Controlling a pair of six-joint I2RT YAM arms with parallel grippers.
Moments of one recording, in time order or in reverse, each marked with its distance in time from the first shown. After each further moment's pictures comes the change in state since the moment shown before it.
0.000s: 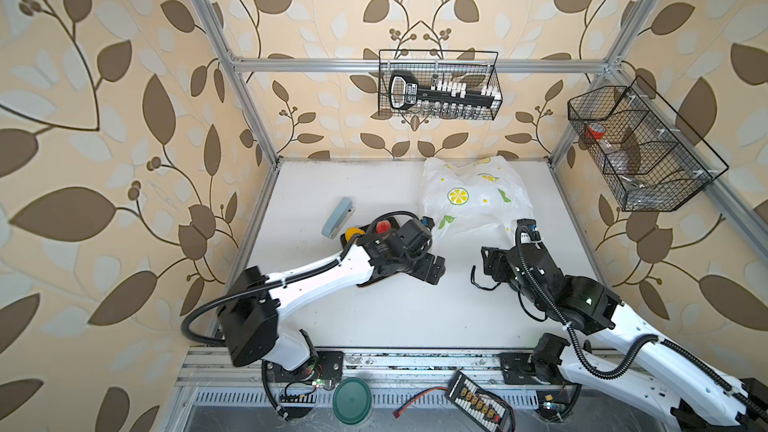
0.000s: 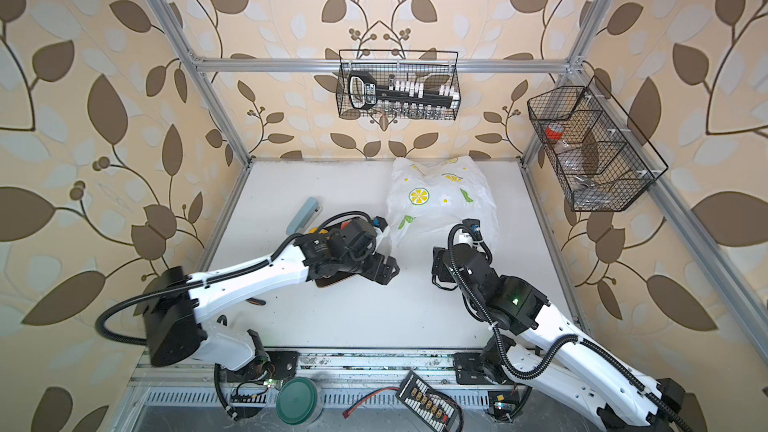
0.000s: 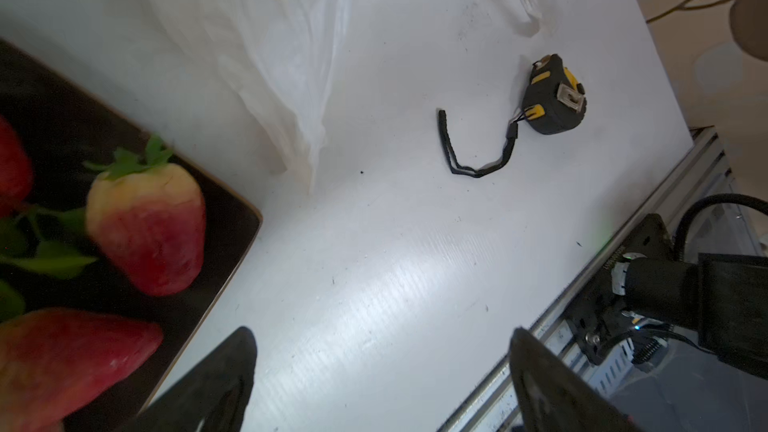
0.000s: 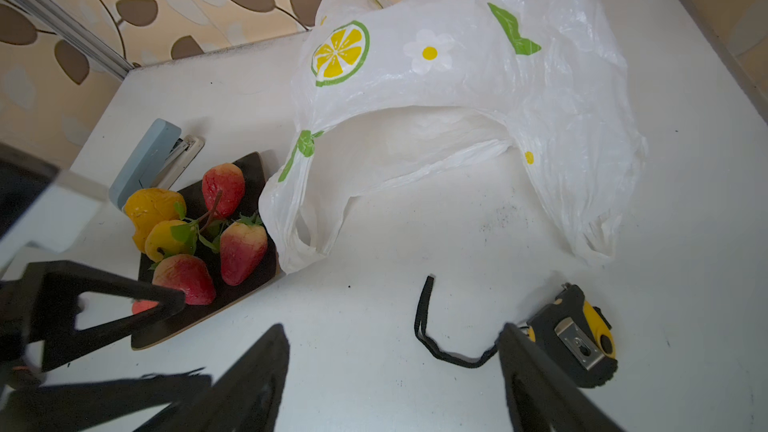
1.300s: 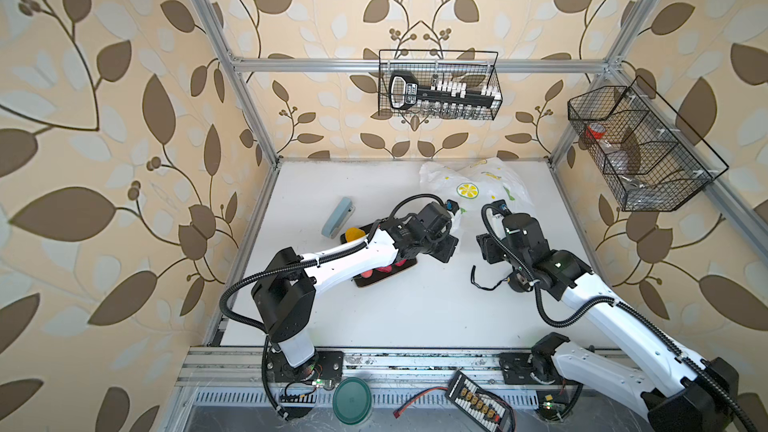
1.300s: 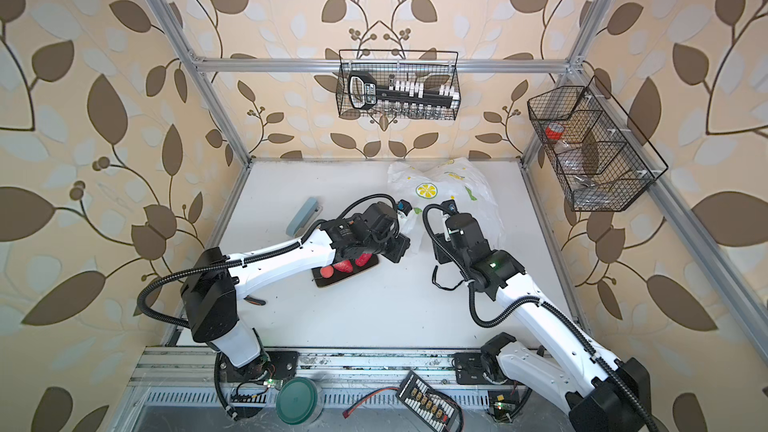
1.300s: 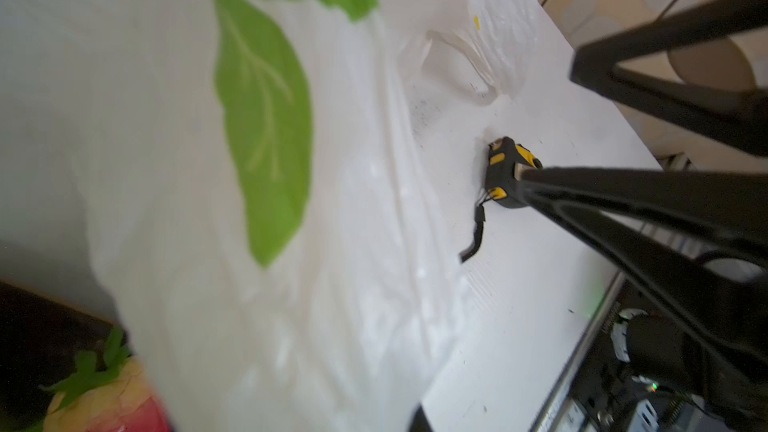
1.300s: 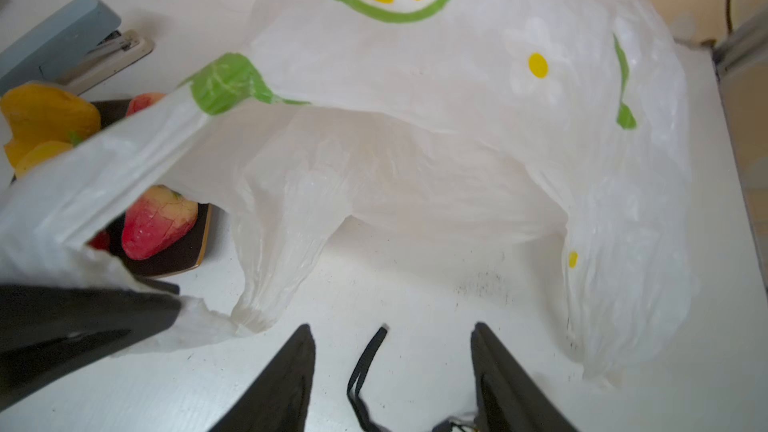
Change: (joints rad) left arm 0.009 0.135 0.193 0.090 0.031 0.145; right arm -0.333 0.248 -0.002 0.284 -0.347 -0.641
